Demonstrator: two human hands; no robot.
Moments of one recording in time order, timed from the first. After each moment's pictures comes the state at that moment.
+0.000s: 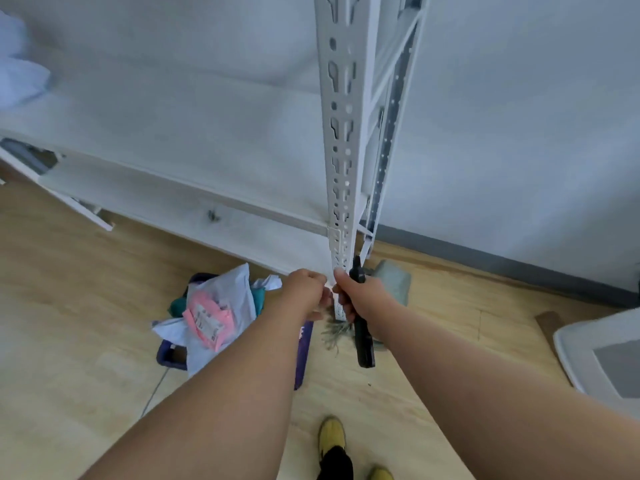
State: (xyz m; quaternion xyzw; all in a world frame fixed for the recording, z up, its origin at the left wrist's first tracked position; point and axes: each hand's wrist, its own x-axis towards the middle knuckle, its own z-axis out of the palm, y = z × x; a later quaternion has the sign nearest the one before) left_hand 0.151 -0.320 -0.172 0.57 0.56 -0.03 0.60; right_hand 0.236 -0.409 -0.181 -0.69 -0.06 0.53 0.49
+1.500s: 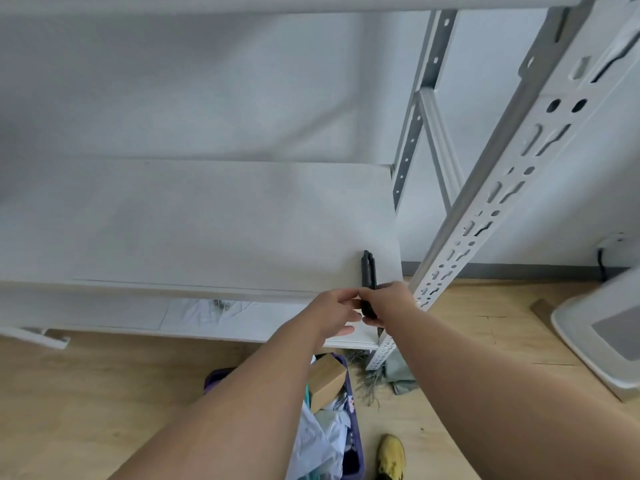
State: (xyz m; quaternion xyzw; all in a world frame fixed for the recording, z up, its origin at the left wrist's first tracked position) left_hand 0.137 -0.108 -0.136 0.63 0.31 -0.16 0.69; right_hand 0.227 -0.200 -0.150 -0.80 0.14 0.35 0.46
